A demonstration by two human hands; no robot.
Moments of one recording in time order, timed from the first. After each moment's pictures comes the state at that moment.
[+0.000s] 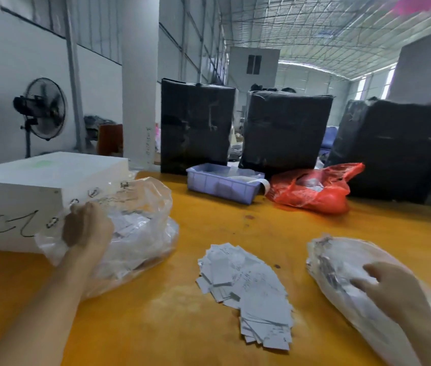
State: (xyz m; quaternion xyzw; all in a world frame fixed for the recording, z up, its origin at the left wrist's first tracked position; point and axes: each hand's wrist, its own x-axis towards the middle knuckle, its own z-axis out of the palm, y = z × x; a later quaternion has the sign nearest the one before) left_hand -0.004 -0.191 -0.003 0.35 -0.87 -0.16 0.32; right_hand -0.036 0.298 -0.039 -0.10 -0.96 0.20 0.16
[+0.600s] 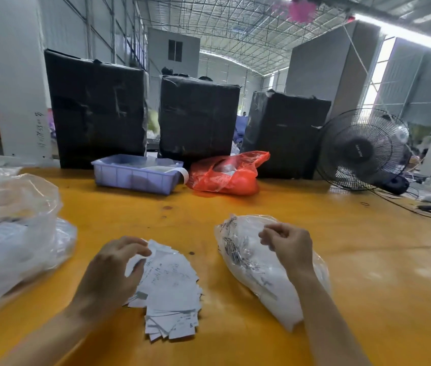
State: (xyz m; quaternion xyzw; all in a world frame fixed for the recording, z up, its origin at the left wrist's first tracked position) left_hand 0.003 -0.004 -0.046 -0.20 -0.89 -0.27 0.31; right_hand -0.018 0.297 -0.019 -0.09 -0.78 0.54 0.30
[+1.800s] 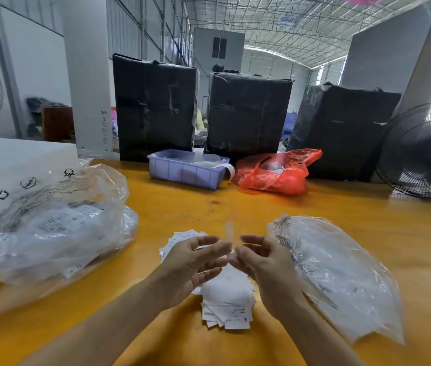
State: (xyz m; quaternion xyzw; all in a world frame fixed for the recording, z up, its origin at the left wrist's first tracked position) left_hand 0.016 0.019 -0.026 -0.02 -0.56 -0.82 -0.12; right_hand 0.024 0.170 -0.026 0.04 -0.63 0.78 0.05
